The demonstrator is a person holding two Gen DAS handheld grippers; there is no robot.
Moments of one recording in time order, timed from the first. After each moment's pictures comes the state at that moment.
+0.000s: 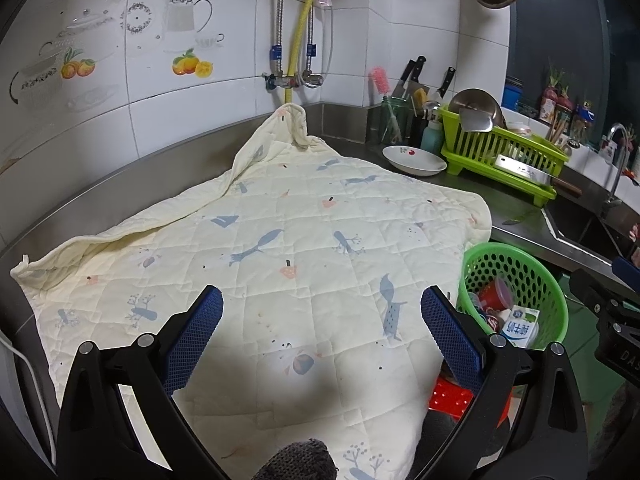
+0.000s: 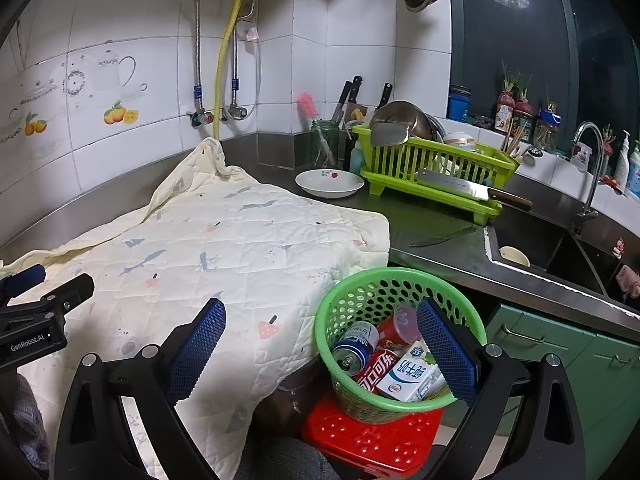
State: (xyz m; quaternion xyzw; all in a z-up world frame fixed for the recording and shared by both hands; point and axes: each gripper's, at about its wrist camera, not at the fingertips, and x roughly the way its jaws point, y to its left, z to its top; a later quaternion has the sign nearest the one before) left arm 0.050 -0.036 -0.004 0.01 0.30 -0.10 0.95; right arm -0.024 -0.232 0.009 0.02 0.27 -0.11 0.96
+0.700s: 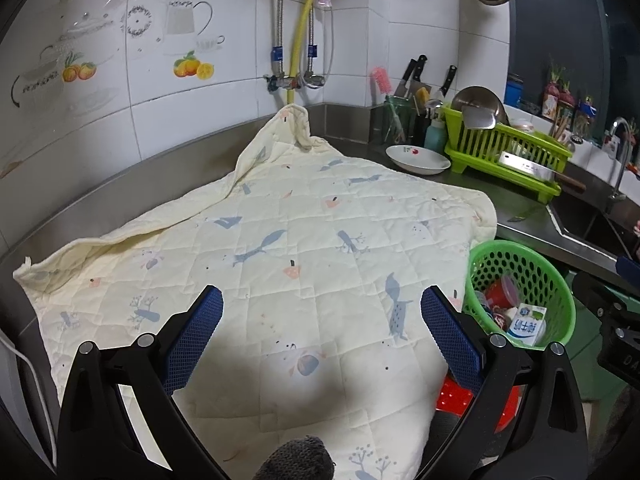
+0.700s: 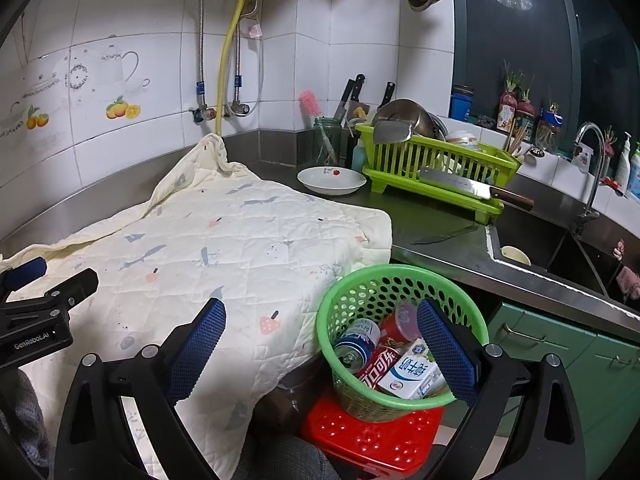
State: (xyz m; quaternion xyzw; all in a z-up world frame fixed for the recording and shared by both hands) left arm 0.050 -0.036 -0.008 0.01 0.30 -0.09 0.95; right arm -0.022 -0.229 0.003 0.02 0.27 -0.11 0.96
